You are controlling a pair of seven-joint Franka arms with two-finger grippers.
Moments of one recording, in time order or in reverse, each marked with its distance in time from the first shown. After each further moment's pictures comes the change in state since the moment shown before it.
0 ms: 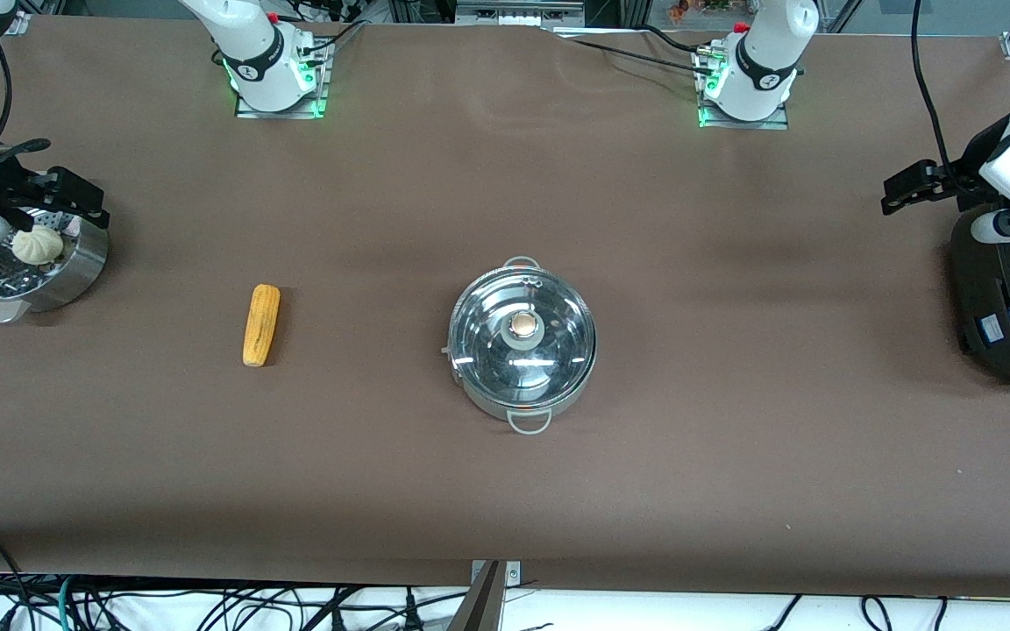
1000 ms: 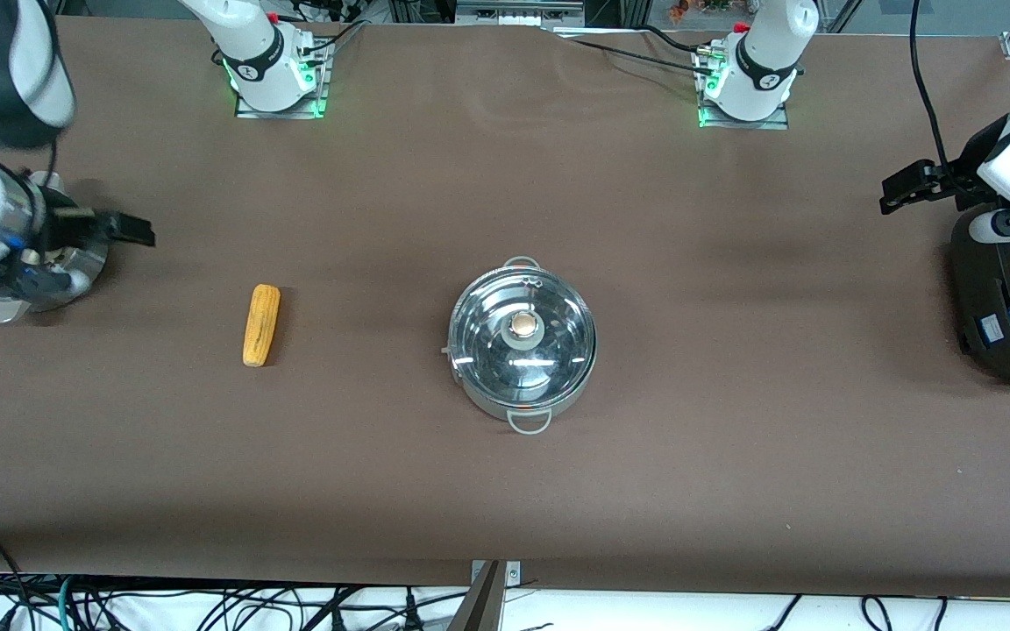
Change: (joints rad) left arm 0.001 0.002 -0.008 -0.001 0.000 -0.002 -0.018; right arm 0.001 0.225 0.001 -0.022 -0.007 -0.018 0.002
